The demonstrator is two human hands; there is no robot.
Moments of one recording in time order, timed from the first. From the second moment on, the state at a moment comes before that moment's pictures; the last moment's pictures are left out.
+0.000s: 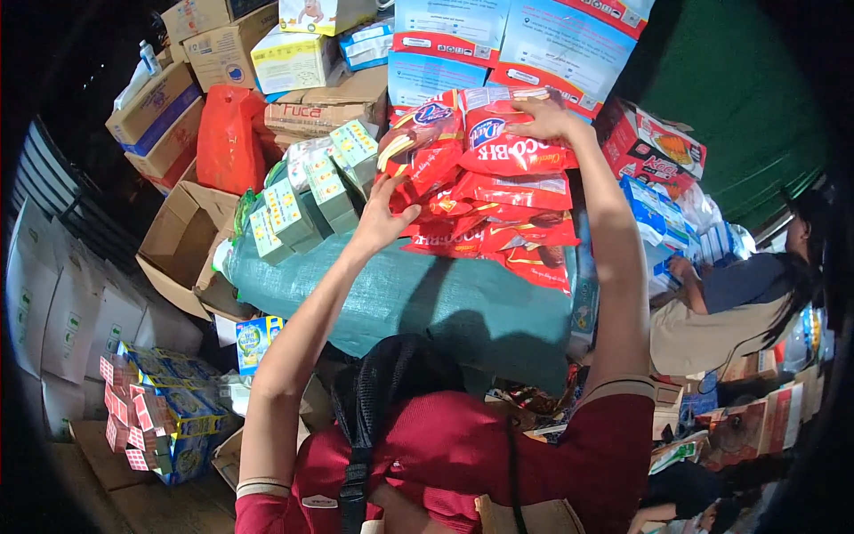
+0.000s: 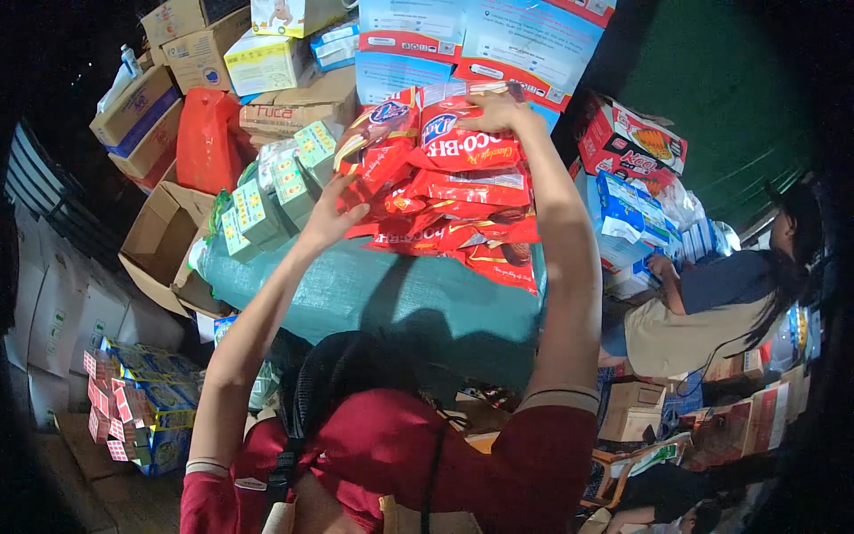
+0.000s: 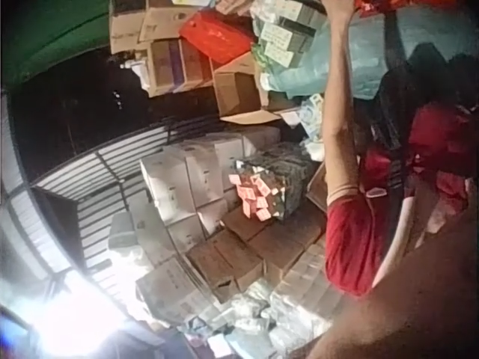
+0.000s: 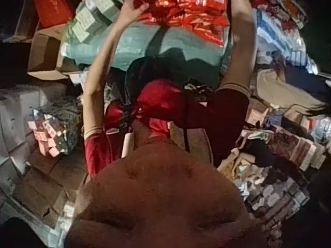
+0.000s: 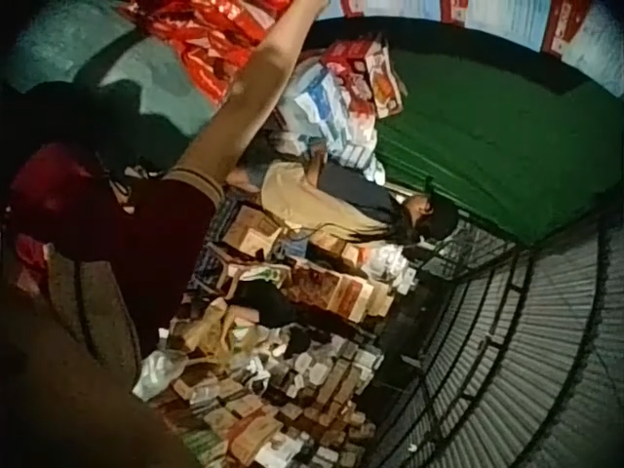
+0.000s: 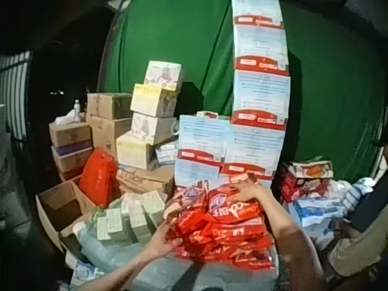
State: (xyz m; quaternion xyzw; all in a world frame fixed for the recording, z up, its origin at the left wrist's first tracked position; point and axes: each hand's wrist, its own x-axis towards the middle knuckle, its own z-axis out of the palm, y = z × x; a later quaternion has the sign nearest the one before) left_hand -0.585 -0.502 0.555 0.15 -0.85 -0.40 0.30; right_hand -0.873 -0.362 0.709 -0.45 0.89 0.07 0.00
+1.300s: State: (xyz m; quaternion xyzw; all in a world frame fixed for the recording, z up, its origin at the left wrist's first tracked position) left_hand -0.516 -0.506 0.547 0.29 -0.69 -0.46 0.47; right_hand -0.684 -0.425 0.709 -0.69 0.70 -0.18 -0.06
